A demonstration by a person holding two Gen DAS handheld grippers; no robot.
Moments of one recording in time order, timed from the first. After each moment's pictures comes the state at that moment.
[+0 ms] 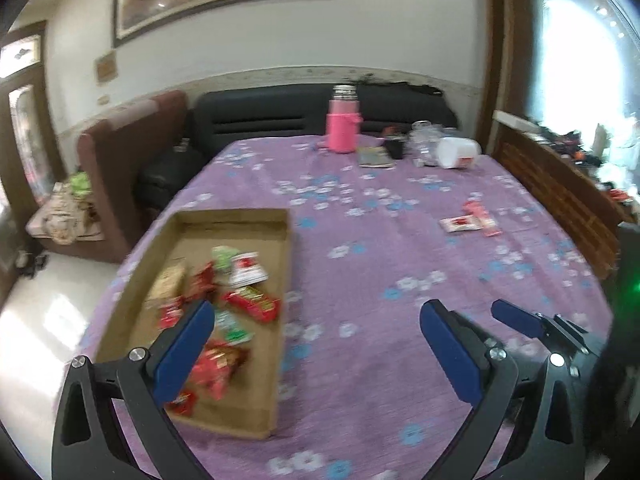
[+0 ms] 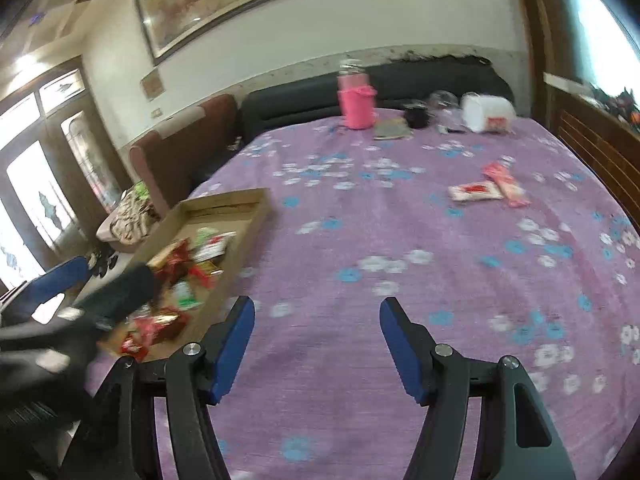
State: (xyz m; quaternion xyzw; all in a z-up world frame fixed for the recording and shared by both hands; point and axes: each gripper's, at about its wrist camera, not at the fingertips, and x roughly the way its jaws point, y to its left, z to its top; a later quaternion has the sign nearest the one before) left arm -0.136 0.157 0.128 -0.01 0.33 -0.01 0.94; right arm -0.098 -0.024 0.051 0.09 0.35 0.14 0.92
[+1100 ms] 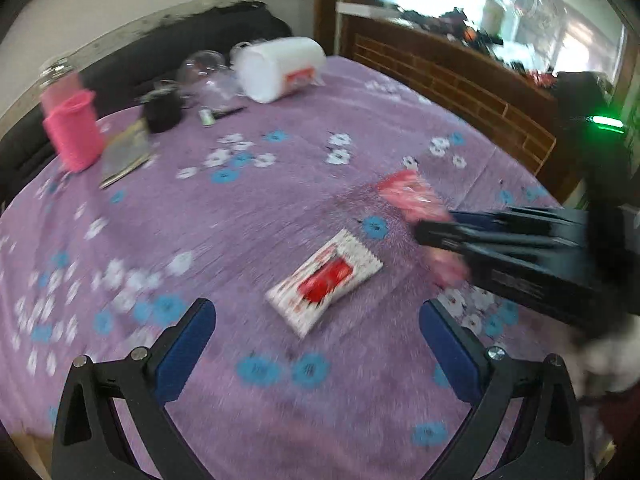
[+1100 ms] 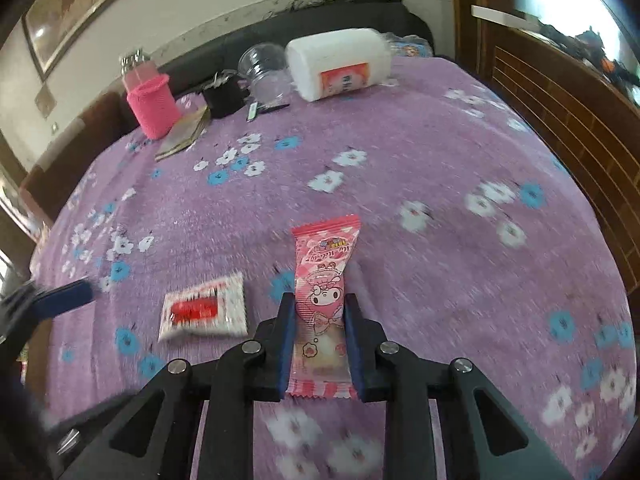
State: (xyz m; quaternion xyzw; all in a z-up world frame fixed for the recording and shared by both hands) left arm 0.144 -0.059 0.026 0.13 0.44 -0.28 0.84; right arm 0.125 -0.214 -0.004 0.12 0.44 0.03 0.89
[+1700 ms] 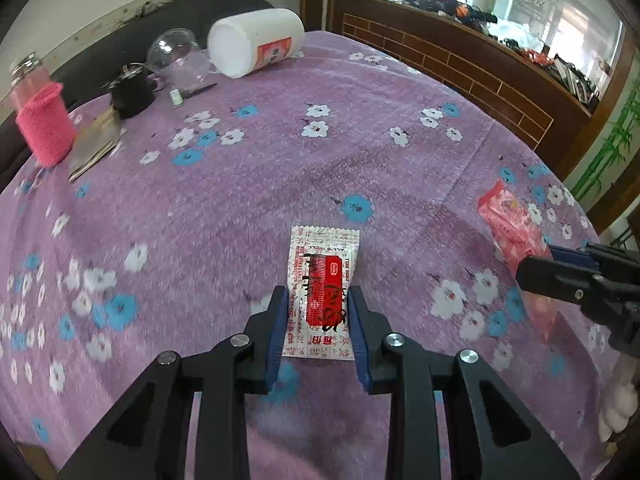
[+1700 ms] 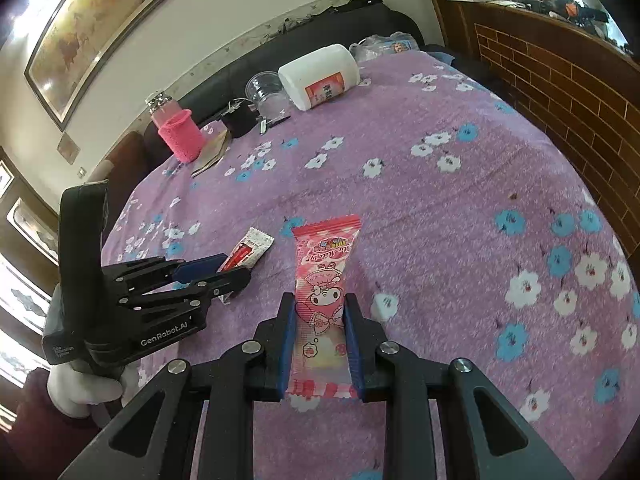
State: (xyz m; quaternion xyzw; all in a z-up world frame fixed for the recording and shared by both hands) left arm 0.140 -0.073 0.007 0.14 0.47 -0.29 0.83; right arm 0.048 -0.238 0.009 0.20 0.41 0.06 0.89
